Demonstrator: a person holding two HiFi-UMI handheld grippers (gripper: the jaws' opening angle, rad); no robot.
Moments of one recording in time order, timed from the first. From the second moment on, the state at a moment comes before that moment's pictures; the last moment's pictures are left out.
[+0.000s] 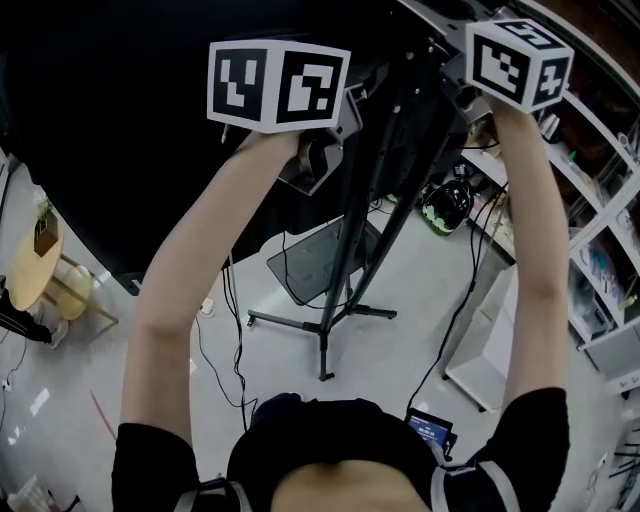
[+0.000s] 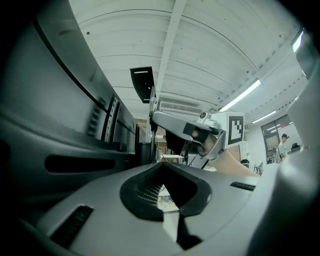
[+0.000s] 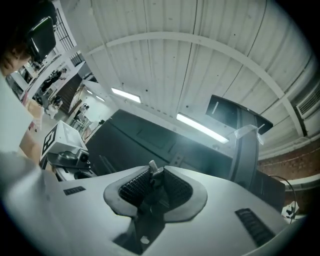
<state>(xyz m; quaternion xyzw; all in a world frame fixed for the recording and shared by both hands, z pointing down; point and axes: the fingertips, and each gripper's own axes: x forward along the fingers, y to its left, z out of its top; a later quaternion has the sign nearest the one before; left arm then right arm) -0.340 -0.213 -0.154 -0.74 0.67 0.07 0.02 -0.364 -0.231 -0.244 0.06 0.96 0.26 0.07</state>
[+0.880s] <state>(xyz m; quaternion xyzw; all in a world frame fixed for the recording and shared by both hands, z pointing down) -0.355 -0.237 -0.164 -0.75 0.66 0.08 0.03 -0.381 -0.322 -0.284 -0.05 0.96 0.25 0.07</state>
